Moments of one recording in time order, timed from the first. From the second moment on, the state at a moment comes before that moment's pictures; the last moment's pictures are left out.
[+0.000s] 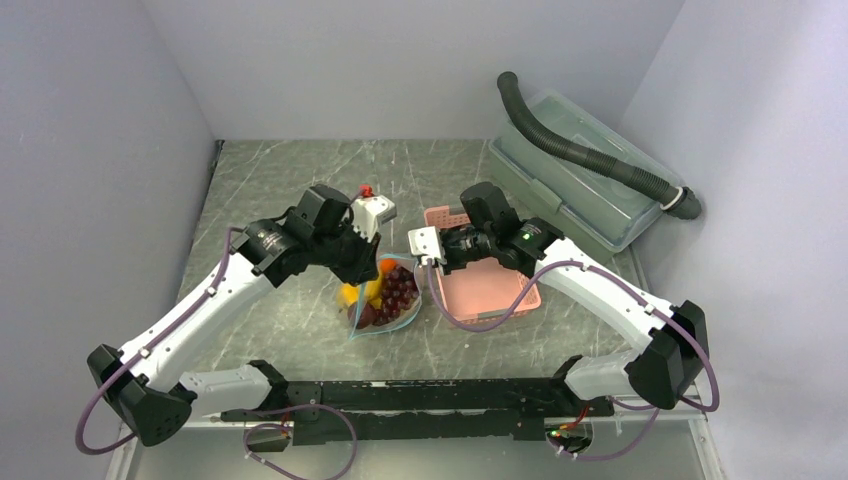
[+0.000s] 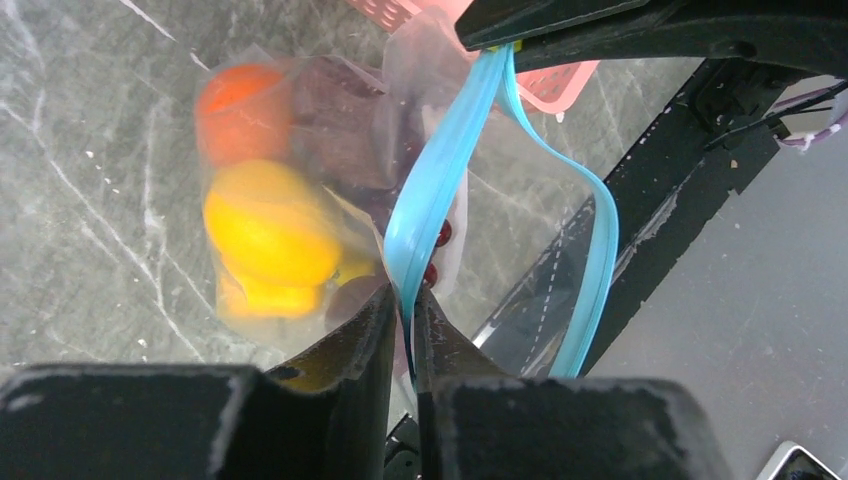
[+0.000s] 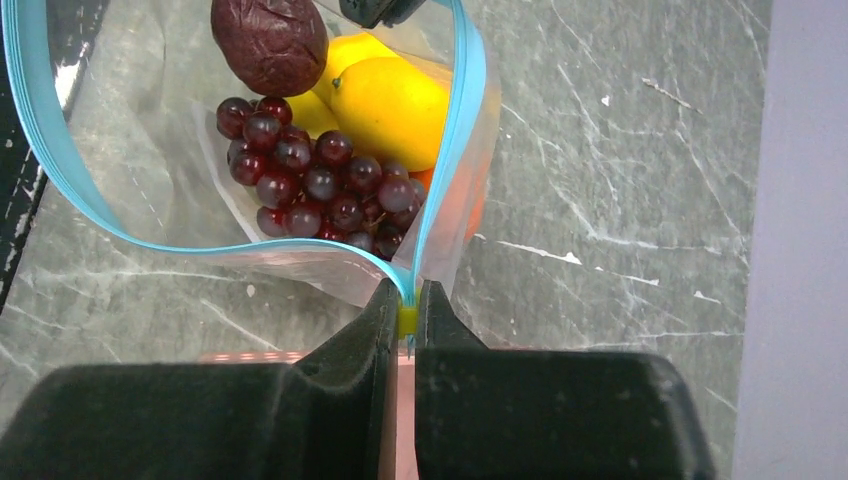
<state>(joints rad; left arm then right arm) -0.68 1.16 1.25 -0.90 0.29 -0.05 0.73 1.32 1.15 -0.52 -0.64 -0.98</state>
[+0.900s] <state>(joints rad) -0.68 0.97 1.24 -0.83 0.22 -0.06 0.85 1.39 1.47 -0.79 -0.60 -0.81</state>
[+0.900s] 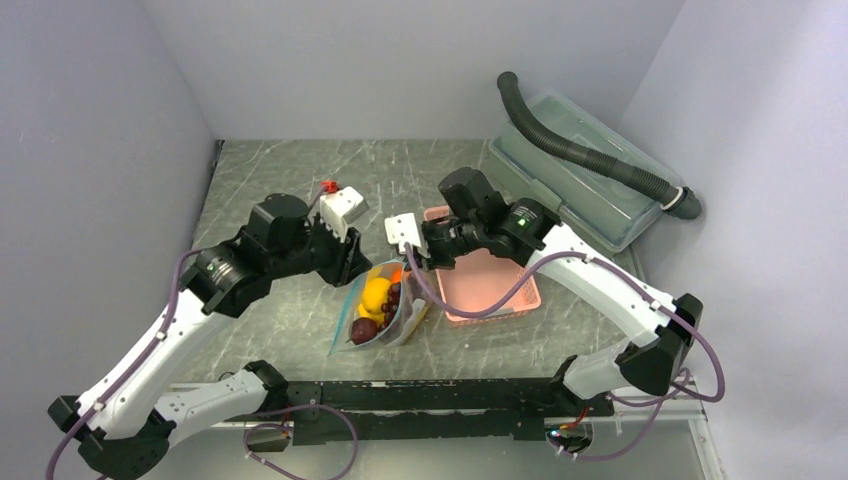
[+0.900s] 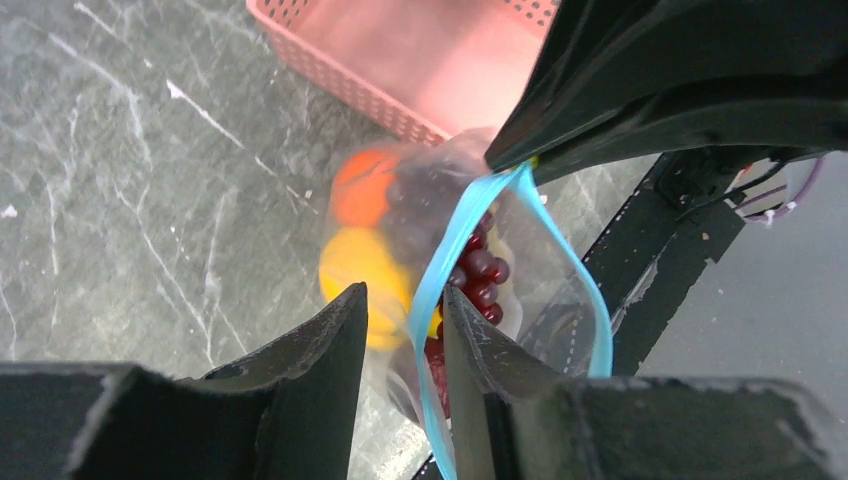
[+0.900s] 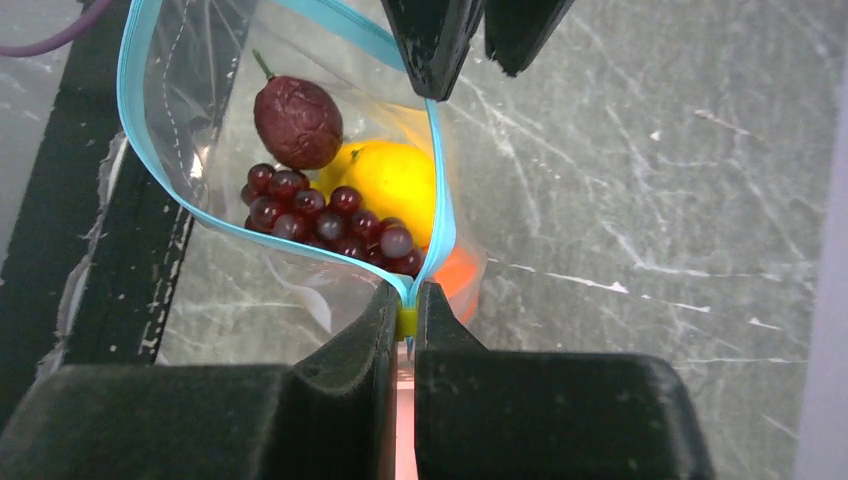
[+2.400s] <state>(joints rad) -0.68 0.83 1.07 -0.50 0.57 -0.07 0.94 1.50 1.69 -1.00 -0.63 -0.43</state>
